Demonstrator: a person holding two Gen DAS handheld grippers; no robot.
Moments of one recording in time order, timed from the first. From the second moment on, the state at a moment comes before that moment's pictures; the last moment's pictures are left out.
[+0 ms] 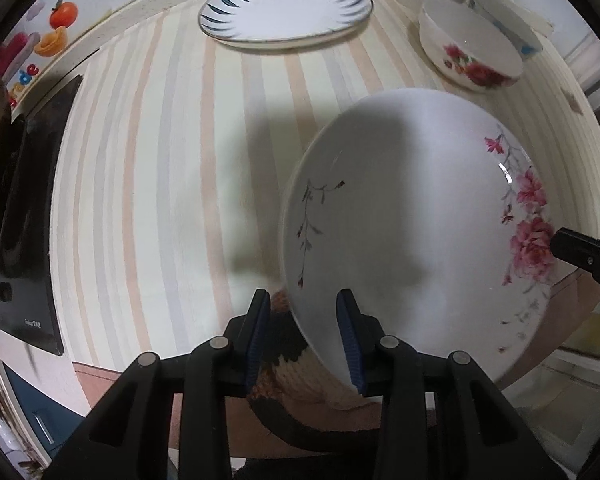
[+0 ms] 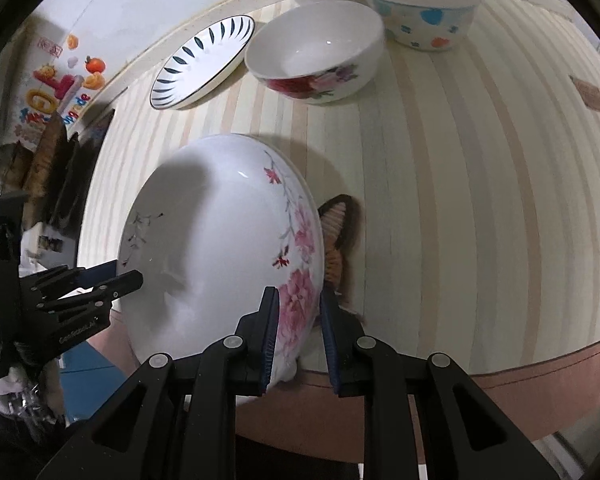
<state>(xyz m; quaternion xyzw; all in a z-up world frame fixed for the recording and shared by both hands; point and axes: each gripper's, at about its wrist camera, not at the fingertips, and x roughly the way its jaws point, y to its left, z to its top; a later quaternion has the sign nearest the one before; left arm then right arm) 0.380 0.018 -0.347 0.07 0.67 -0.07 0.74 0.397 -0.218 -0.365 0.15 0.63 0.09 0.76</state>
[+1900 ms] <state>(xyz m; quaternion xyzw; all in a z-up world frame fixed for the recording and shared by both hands) 0.558 0.060 -0.224 0.00 0.59 -0.09 0.80 0.601 -0.160 -0.264 0.13 0.57 0.07 0.81</state>
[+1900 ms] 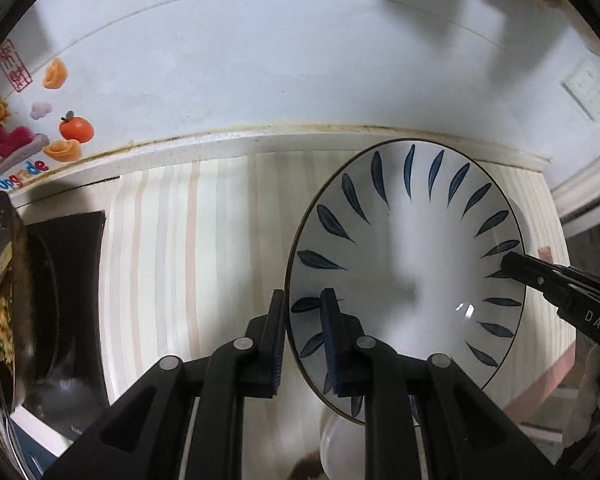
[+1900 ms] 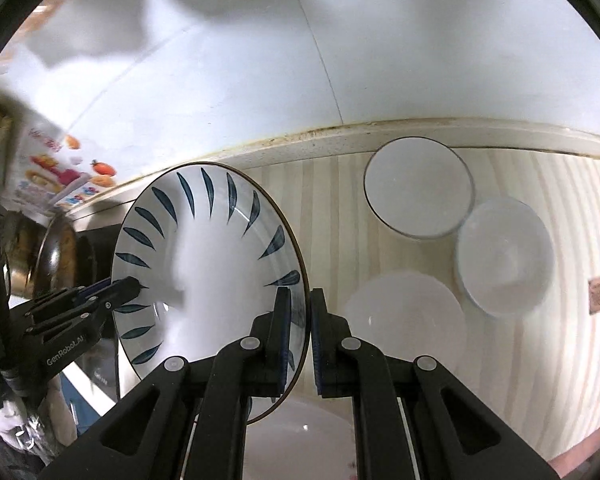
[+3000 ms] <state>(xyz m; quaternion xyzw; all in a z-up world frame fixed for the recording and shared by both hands) 0.426 0.015 -0.325 0.04 0.68 -0.08 0.73 0.419 -0.204 -0.362 0.14 0.65 0.09 0.75</state>
